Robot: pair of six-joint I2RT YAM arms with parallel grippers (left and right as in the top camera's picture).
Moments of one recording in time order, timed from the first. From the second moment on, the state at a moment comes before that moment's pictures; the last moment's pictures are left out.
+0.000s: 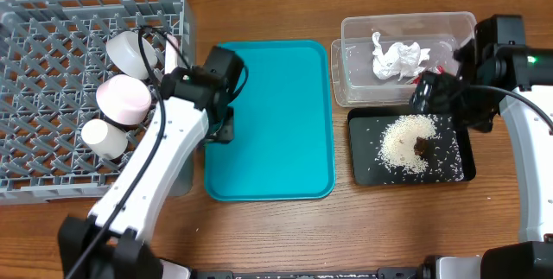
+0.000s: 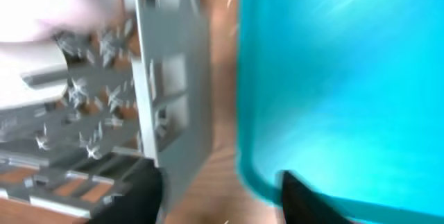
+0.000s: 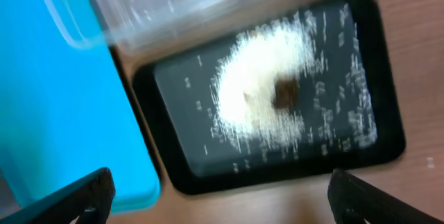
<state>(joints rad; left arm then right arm) -0.34 1.59 1.38 -1.25 -0.30 -0.35 -0.07 1.55 1.54 -1.32 -0.16 0.25</state>
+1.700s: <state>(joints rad) 0.19 0.57 0.94 -1.12 0.08 -0.15 -0.07 0.76 1.05 -0.97 -0.11 0.17</state>
